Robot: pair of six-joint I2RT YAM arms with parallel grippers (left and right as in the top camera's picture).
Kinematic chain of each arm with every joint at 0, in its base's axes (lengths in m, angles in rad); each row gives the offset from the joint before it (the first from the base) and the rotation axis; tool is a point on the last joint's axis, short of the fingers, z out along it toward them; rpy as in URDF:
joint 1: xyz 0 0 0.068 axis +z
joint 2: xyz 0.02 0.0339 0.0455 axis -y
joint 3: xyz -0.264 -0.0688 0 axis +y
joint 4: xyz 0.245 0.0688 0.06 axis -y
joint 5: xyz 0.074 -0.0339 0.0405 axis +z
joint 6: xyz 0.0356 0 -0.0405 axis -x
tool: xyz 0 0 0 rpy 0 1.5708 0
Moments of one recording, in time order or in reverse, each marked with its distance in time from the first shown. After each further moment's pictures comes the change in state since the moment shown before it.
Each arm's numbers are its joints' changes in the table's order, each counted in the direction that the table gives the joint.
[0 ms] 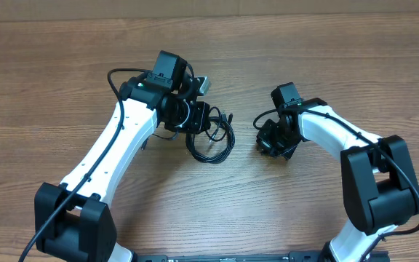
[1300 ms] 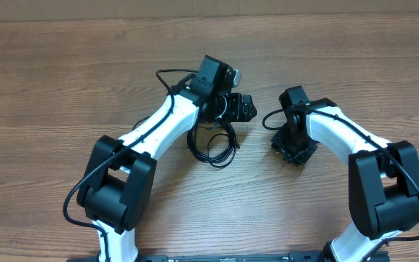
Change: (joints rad) left arm -0.138 -0.282 -0.039 0.451 -0.007 0.240; right arm -0.040 0.034 0.016 -0.134 -0.258 -0.080
